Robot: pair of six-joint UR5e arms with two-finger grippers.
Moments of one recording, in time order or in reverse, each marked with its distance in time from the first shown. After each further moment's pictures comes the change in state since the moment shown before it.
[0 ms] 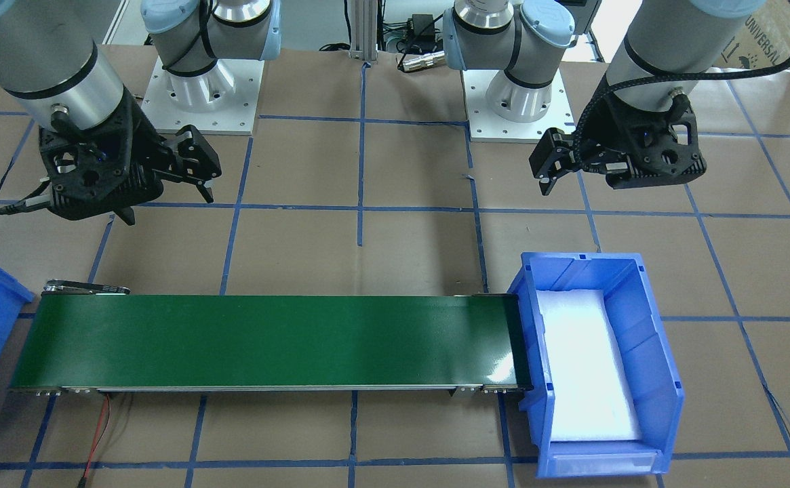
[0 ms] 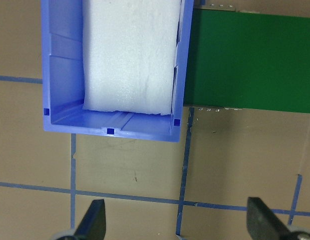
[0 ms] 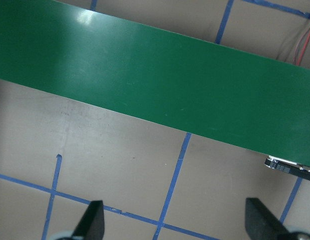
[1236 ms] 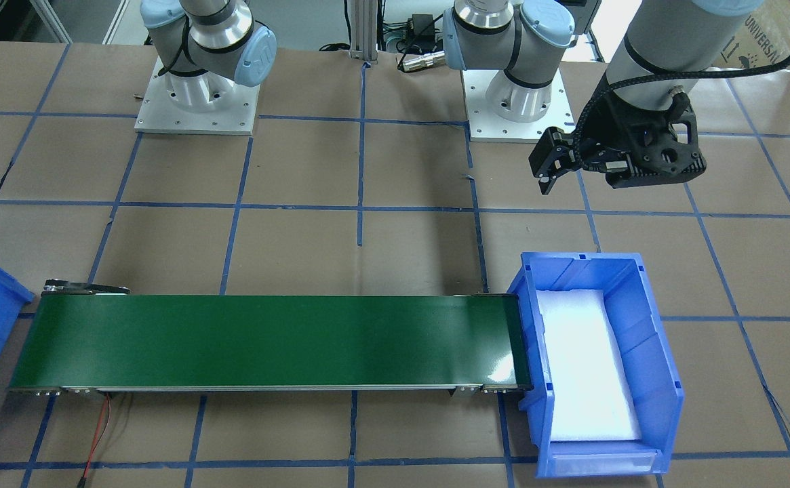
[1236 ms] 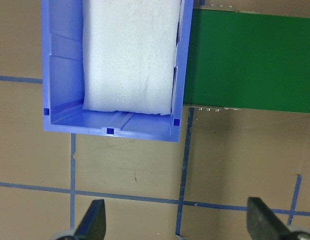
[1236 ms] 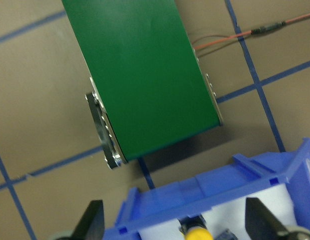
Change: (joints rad) left arm 0.000 0.000 0.000 0.000 -0.001 0.000; right arm -0.439 0.072 0.006 -0.086 0.035 -1.246
